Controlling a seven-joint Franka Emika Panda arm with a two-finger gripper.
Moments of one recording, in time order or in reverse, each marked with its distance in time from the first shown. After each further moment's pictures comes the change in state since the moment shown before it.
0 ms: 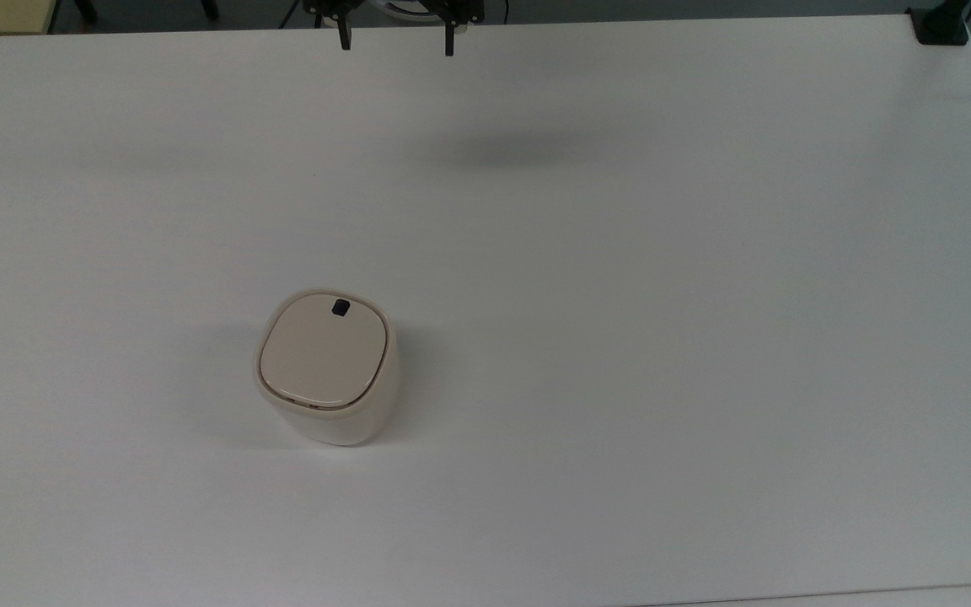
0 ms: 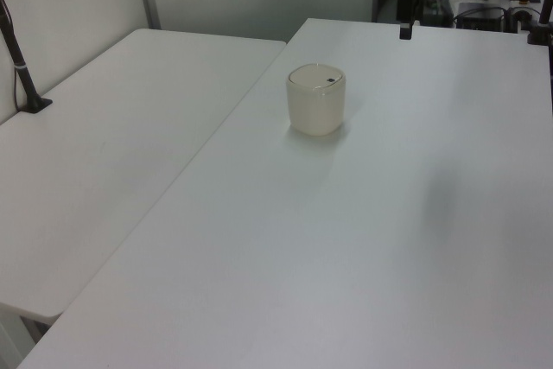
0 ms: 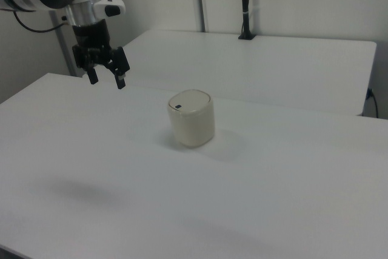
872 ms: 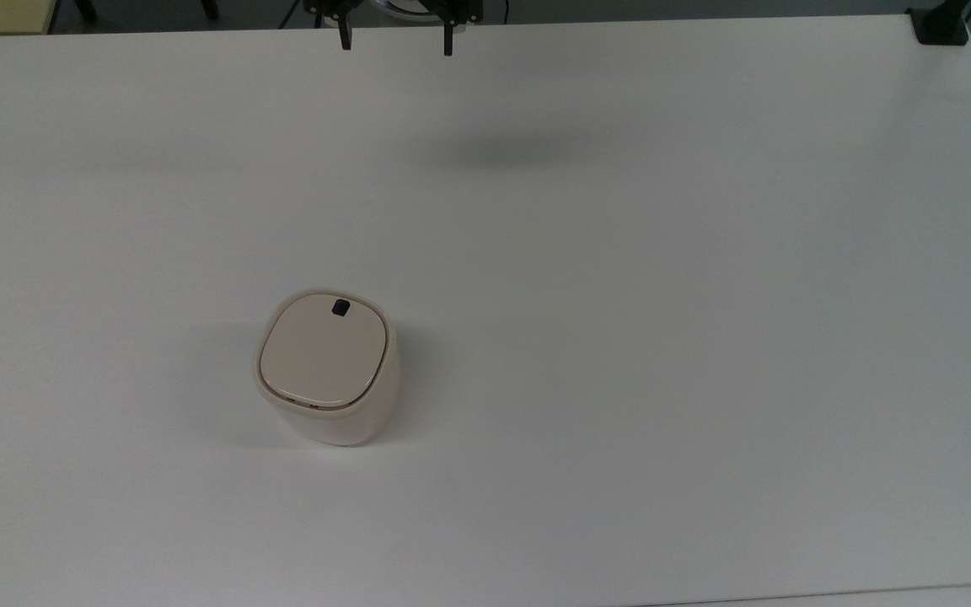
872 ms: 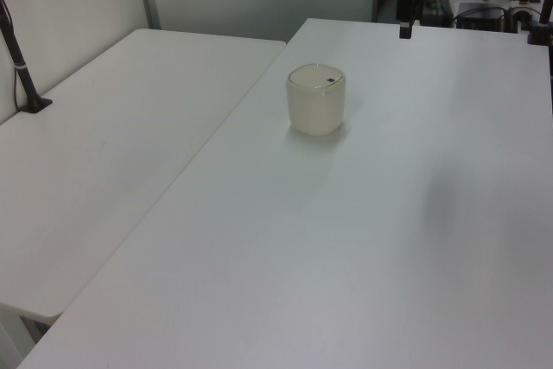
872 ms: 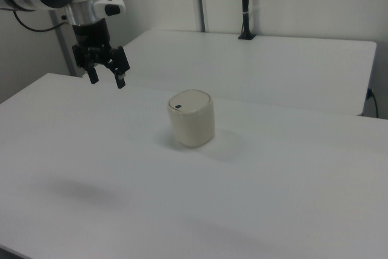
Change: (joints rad) arm -0.001 0.000 0.000 0.004 0.000 0.000 -0.003
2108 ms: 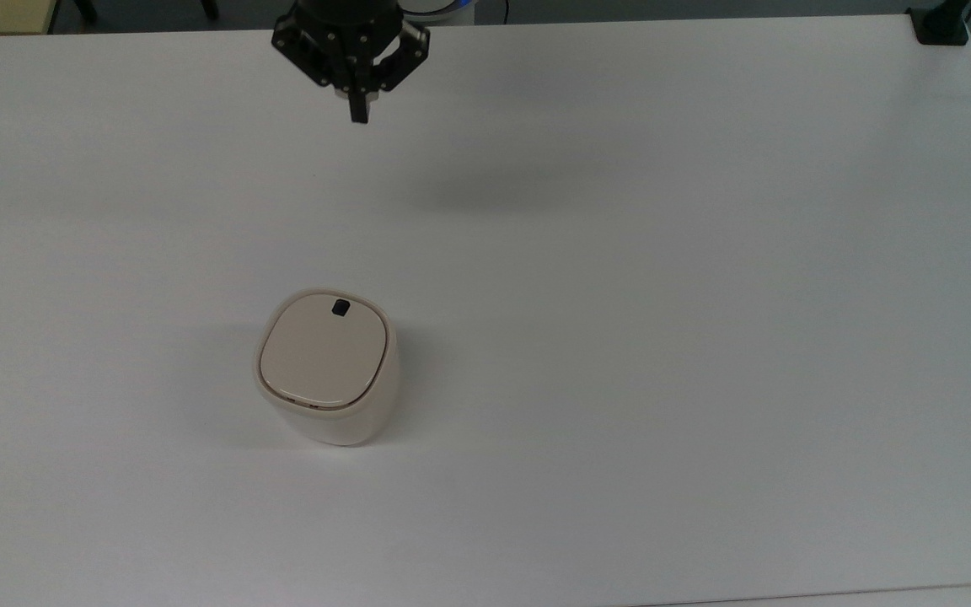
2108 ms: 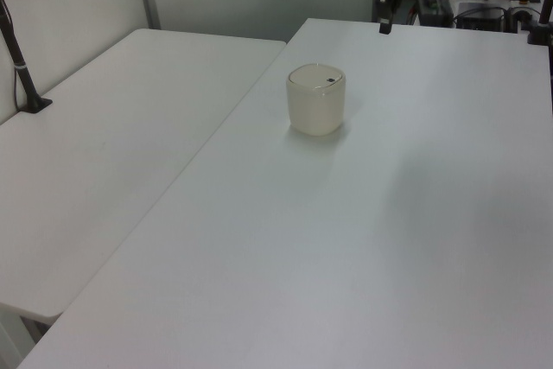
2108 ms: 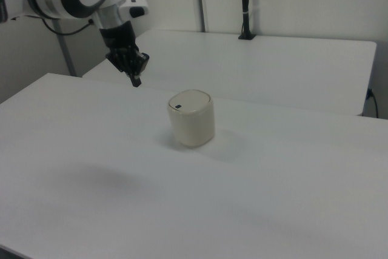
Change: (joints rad) arm -0.066 0.091 -0.002 0.039 0.000 0.171 -0.026
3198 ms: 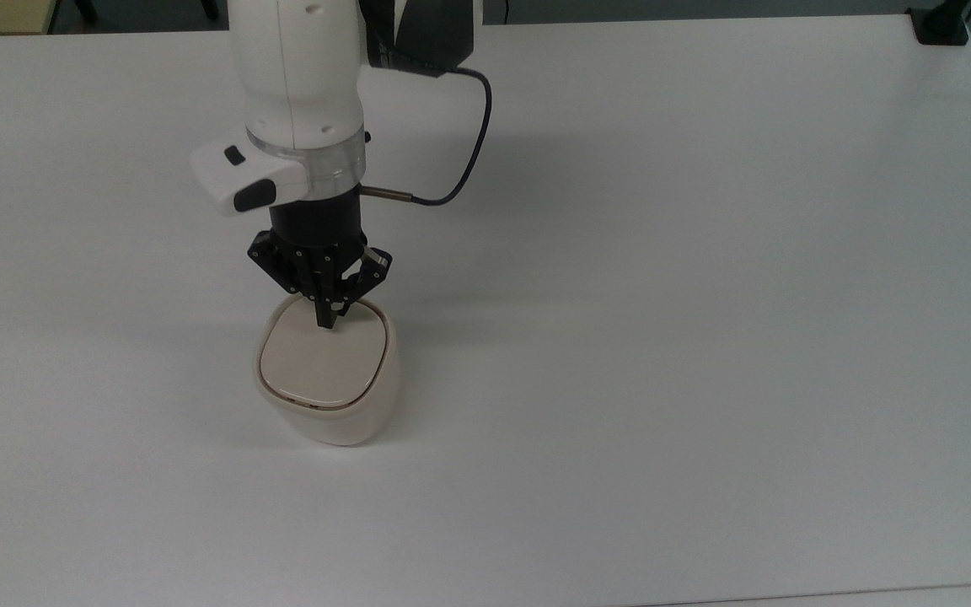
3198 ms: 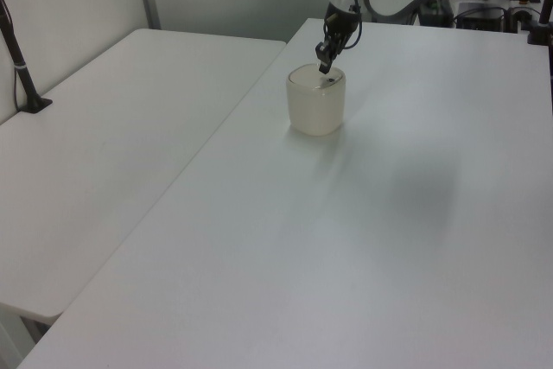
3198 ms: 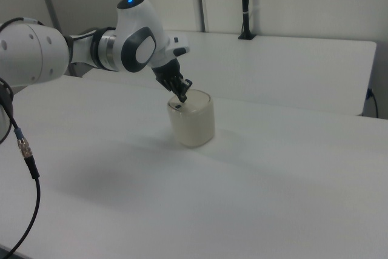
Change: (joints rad) arm -0.049 0.325 0.000 0.046 -0.004 0.508 0.103
